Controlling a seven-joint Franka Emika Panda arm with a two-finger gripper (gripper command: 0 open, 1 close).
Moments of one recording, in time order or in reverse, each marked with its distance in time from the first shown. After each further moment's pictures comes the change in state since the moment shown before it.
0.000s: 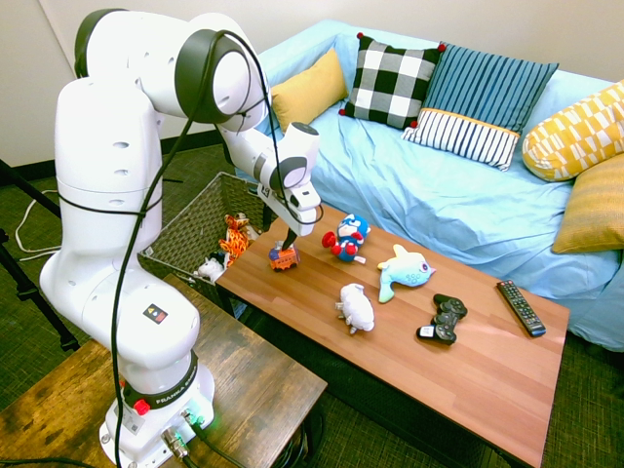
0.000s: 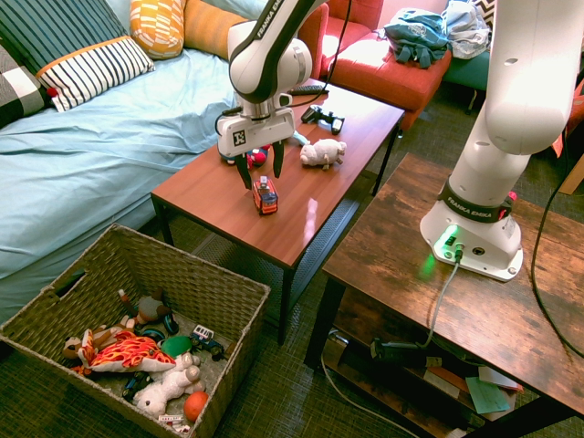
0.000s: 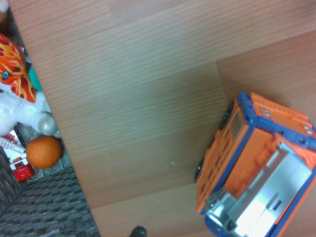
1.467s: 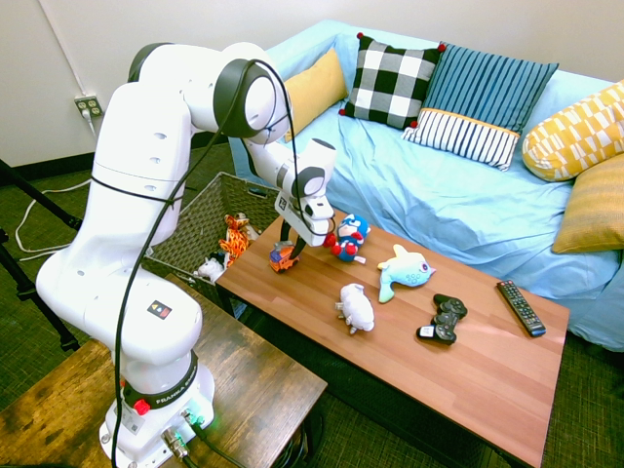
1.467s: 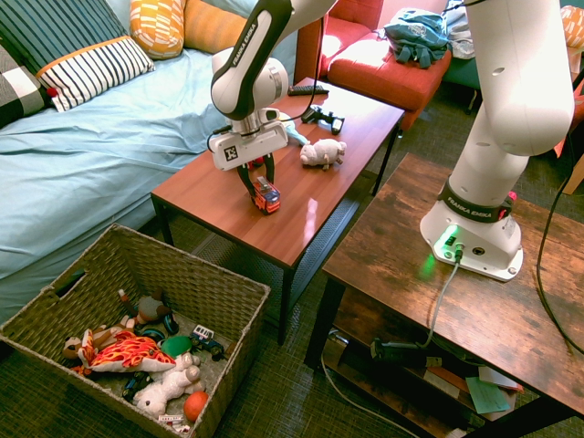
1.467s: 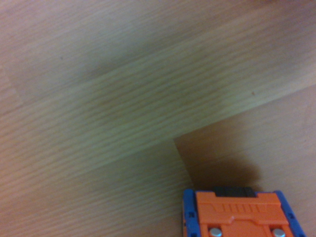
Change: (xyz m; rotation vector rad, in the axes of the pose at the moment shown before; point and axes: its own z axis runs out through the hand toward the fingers) arm 0.043 -0.035 0.041 -0.112 -0.007 0.091
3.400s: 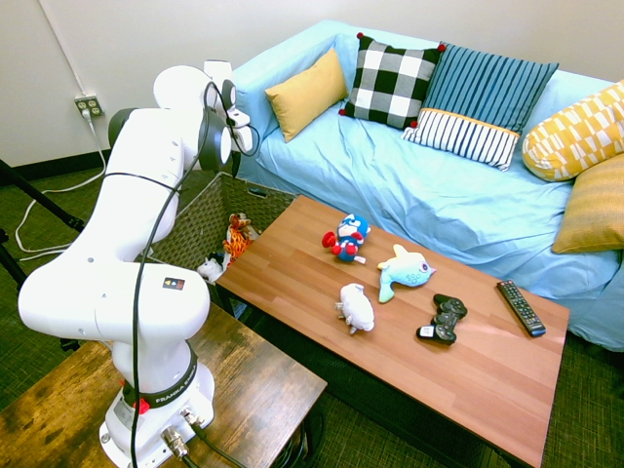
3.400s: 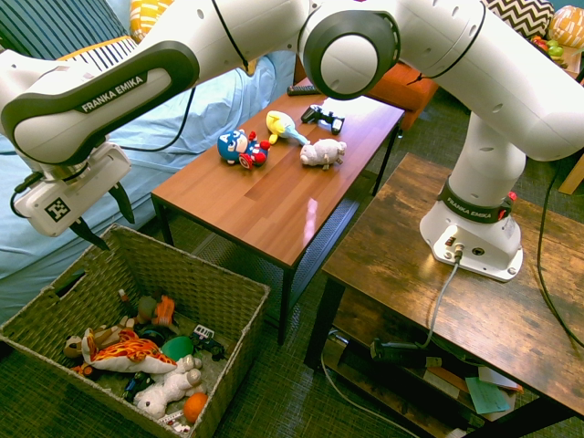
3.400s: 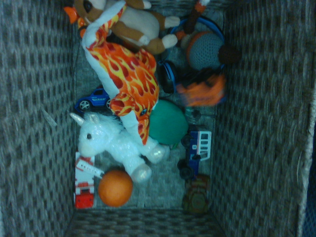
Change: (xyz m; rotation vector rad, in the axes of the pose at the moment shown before) arm -0.318 -0.213 -0.088 0.040 0.248 -0.465
